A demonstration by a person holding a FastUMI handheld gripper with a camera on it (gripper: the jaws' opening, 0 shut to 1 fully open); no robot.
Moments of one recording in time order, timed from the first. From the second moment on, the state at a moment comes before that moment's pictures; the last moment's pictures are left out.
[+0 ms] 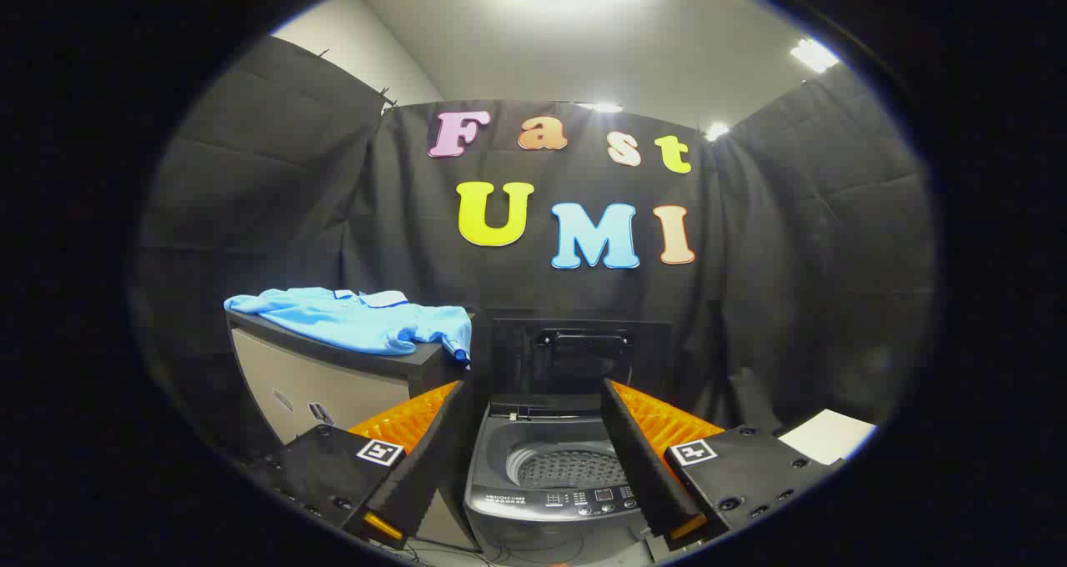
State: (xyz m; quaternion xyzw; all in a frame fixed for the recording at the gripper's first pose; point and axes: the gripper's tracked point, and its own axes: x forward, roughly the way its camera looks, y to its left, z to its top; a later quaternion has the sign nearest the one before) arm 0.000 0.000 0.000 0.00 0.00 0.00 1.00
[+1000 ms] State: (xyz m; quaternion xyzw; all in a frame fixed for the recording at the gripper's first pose) arm 0.001 0.026 -0.013 0.01 0.02 0.03 1.00
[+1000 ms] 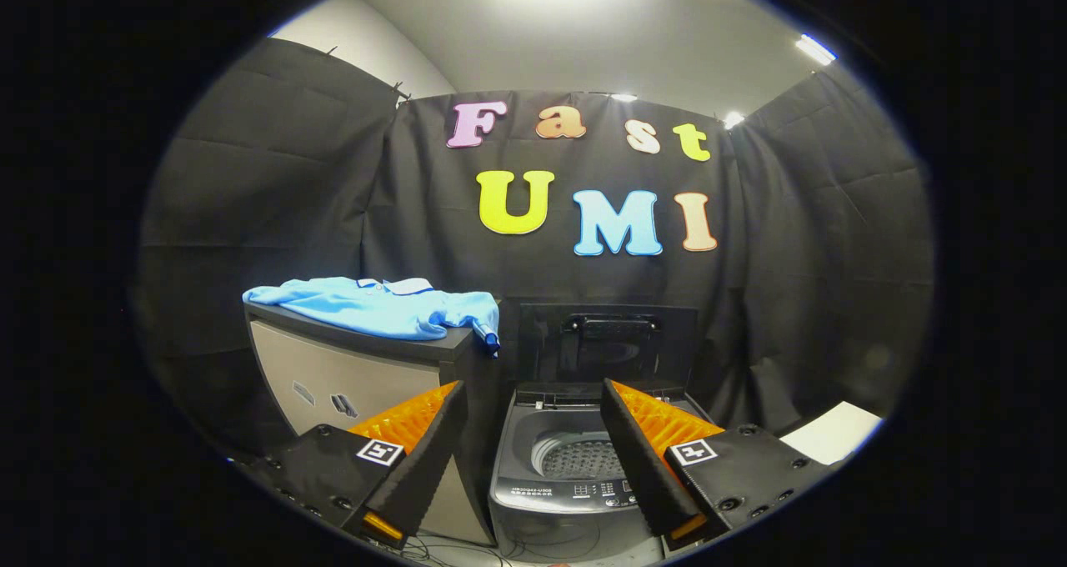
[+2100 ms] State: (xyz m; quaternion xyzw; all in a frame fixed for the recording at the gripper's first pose) arm 0.041 0.087 0.070 0.02 0.00 0.08 1.00
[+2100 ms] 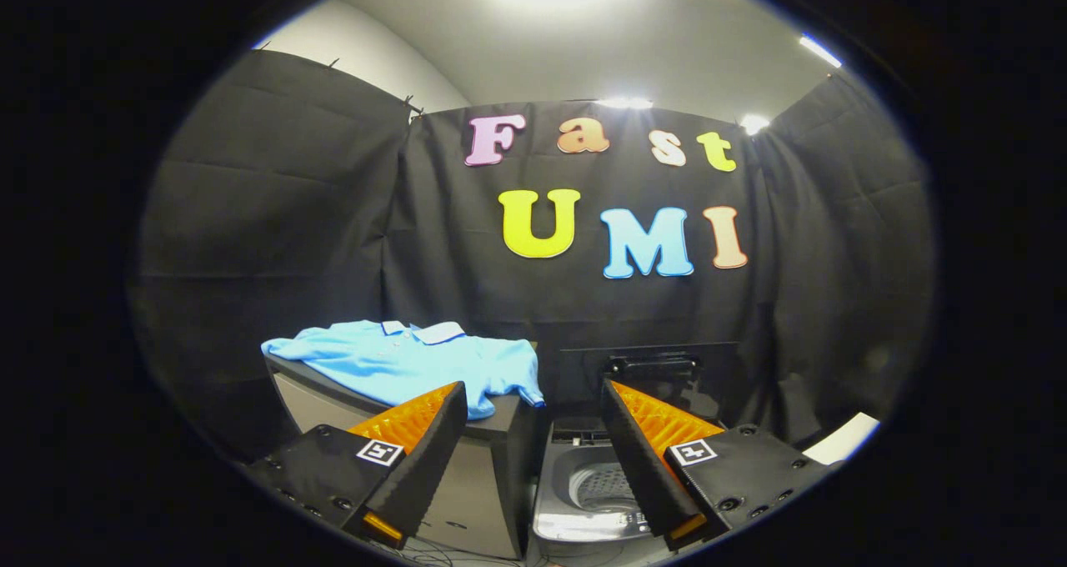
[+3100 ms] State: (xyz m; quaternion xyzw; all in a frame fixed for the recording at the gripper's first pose) arm 0.145 0.240 0.106 0.01 0.10 0.23 0.97
